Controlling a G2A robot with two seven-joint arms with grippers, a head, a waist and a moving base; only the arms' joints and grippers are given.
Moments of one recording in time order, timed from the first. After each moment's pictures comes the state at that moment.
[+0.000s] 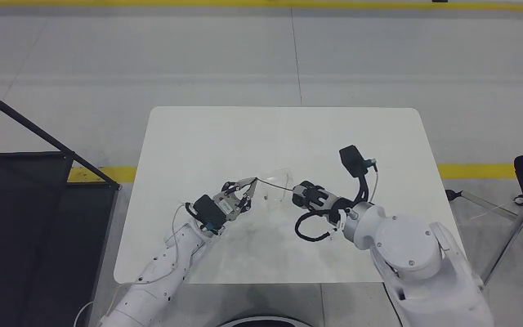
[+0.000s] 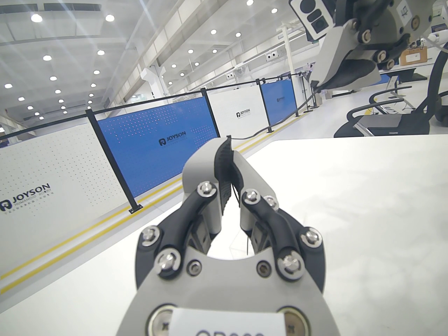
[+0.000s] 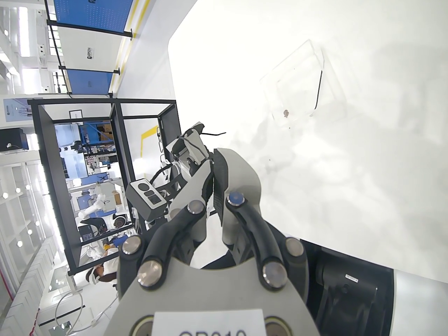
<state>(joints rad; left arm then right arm) 1.16 -1.25 -1.08 -1.25 1.65 -0.20 0.96 -1.12 -1.11 1.15 -2.19 -0.16 0.88 0.69</state>
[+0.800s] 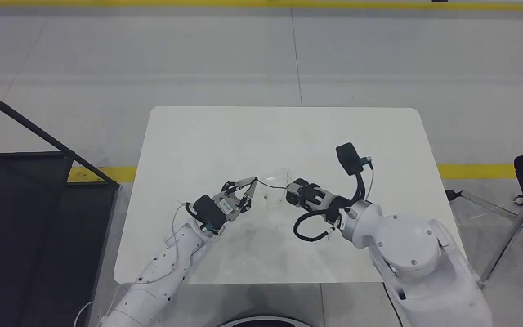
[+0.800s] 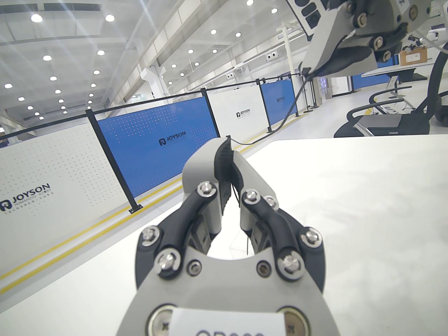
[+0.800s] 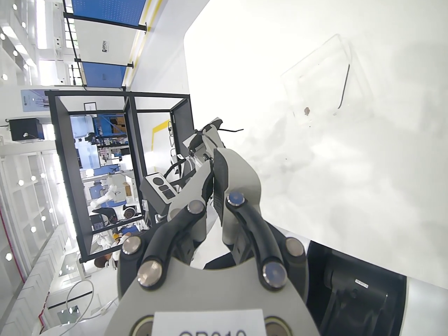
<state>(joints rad) 1.16 -1.25 -1.08 -1.25 1.65 -0.20 0.96 -1.12 -1.11 1.15 -2.18 -0.06 0.82 0.64</state>
